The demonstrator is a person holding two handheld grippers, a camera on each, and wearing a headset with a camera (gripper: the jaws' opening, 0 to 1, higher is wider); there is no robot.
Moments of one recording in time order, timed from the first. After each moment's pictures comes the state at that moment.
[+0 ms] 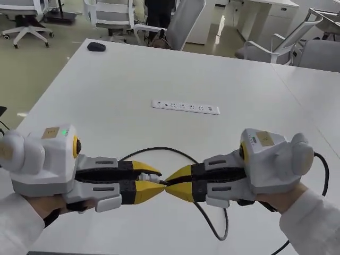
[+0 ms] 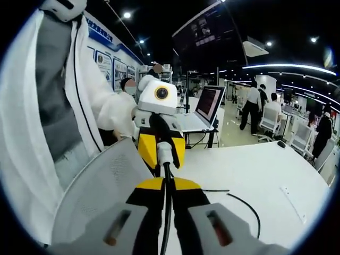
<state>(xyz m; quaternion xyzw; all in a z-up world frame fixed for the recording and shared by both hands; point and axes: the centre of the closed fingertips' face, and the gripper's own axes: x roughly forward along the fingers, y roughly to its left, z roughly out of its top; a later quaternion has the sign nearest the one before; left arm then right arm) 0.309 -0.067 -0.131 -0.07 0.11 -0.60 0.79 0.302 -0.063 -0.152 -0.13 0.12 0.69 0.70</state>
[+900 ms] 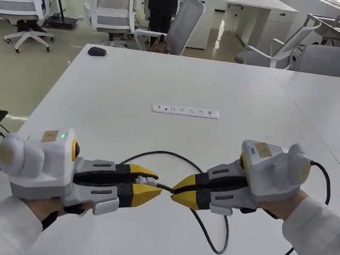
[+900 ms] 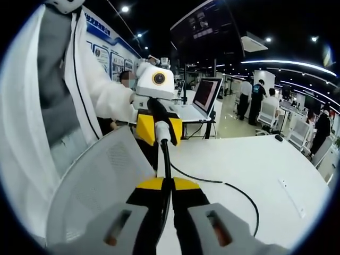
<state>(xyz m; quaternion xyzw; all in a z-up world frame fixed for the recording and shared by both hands) 0.312 -0.063 -0.133 -0.06 0.11 -0.60 0.79 0.308 -0.081 -0.177 -0.15 0.14 0.68 0.70</state>
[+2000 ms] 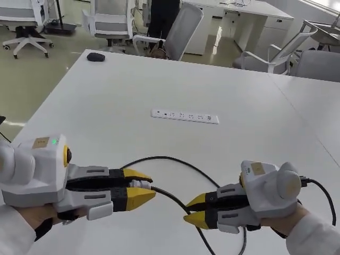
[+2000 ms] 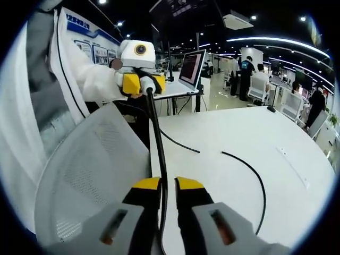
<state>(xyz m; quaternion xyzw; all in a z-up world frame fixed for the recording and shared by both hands) 0.323 -0.050 -0.138 -0.08 0.11 -0.59 0.80 0.320 -0.108 -0.226 -0.16 0.23 0.64 0.72</state>
